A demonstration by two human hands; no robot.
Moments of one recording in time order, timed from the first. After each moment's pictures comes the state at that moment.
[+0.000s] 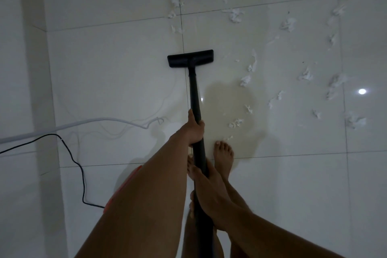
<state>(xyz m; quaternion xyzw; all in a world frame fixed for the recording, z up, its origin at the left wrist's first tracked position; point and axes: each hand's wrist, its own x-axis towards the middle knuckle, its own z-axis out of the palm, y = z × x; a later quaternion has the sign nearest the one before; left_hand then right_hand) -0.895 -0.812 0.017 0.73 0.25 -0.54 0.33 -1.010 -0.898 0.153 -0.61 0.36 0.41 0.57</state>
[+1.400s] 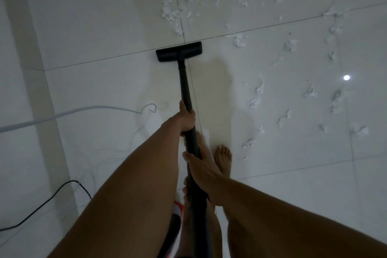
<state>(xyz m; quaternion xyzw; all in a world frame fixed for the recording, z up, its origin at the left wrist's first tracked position) -0.687 -0.701 0.019 0.73 0.22 -0.57 0.29 -0.799 -0.783 0.148 -0.55 0.40 0.48 0.55</state>
